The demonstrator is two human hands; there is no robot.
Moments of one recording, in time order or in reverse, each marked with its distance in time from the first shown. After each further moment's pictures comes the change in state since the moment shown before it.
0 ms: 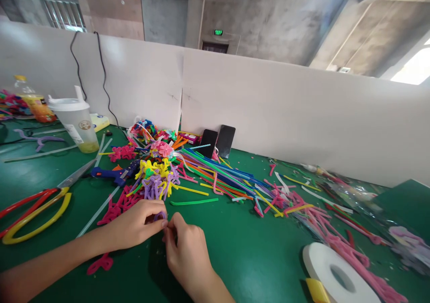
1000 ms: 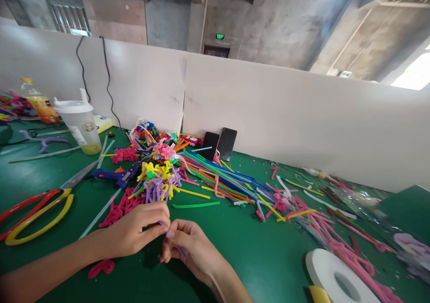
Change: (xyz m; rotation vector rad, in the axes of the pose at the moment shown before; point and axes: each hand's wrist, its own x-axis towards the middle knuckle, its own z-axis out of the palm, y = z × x) left_hand -0.004 0.008 -0.008 -0.116 -0.004 0.275; right_hand 0.010 0.013 -0.004 1.258 -0.436 0.332
